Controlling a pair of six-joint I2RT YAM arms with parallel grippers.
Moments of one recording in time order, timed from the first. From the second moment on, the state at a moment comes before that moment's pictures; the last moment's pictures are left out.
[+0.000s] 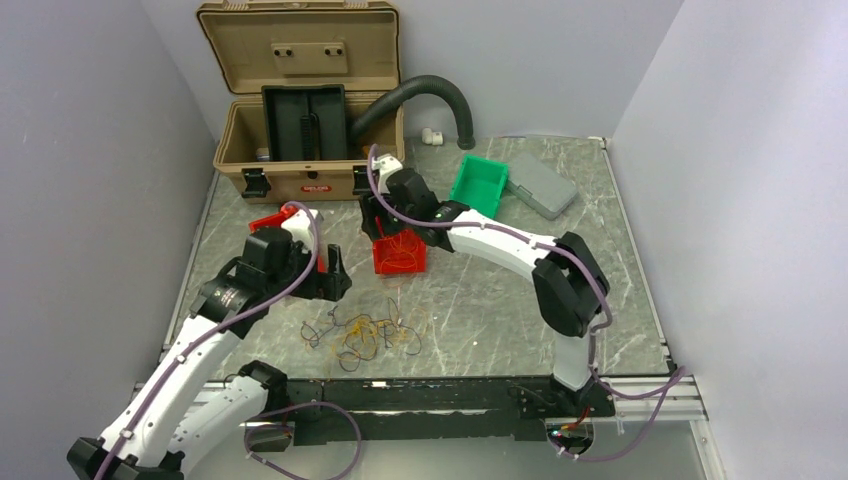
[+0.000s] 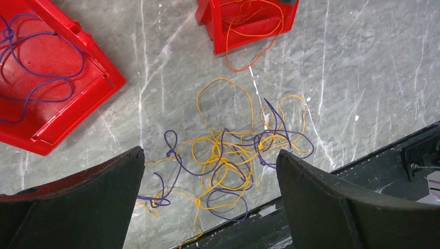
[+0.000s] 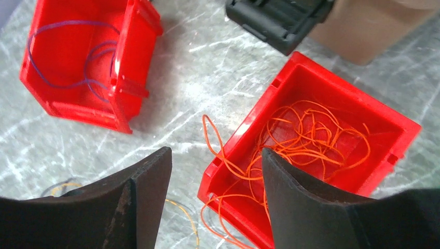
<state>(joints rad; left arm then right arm) -0.44 0.78 0.84 -0.74 0.10 -0.30 0.82 1.88 1.46 -0.11 0.02 0.28</state>
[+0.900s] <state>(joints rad) -0.39 0.76 0.84 -0.75 0.15 -0.27 0.72 1.92 1.38 -0.10 -0.01 0.24</state>
